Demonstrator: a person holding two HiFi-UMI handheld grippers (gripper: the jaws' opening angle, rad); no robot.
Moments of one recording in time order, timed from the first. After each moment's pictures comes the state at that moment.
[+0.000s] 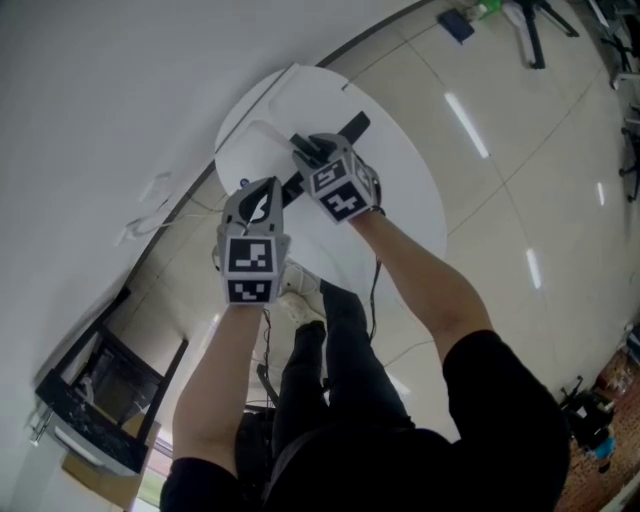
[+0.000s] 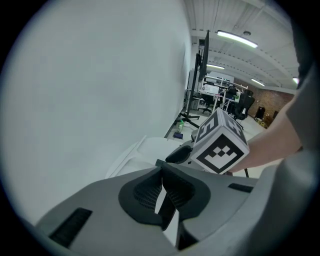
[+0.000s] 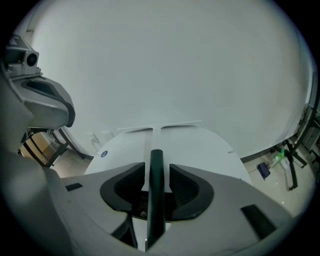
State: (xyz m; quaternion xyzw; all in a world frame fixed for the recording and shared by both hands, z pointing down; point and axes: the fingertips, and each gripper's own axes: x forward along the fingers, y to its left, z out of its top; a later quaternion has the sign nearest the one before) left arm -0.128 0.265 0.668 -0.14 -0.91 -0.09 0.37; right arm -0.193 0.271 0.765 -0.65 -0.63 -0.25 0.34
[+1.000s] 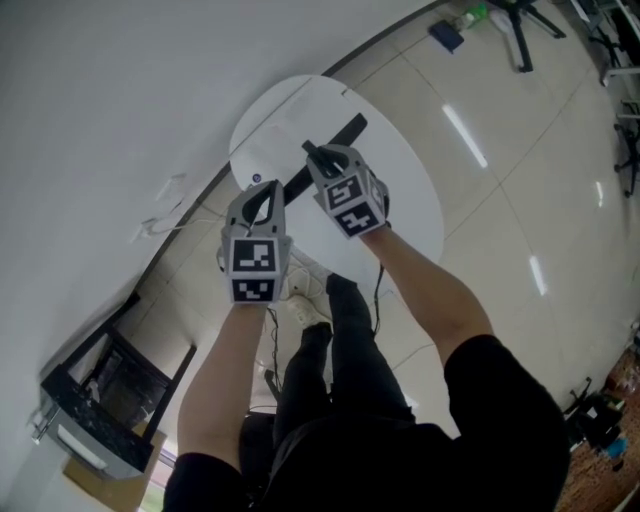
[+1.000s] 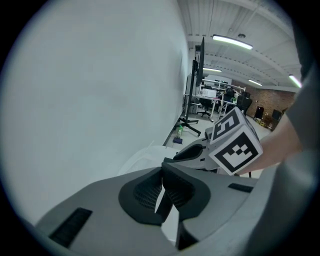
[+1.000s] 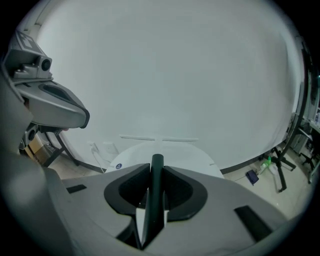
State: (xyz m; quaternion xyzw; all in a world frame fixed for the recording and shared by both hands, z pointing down) left arm -0.105 0.256 0.617 -0.14 -0.92 -0.07 0.35; right arm -0.181 0.246 0.691 -0.63 -0.68 -0.23 0.28
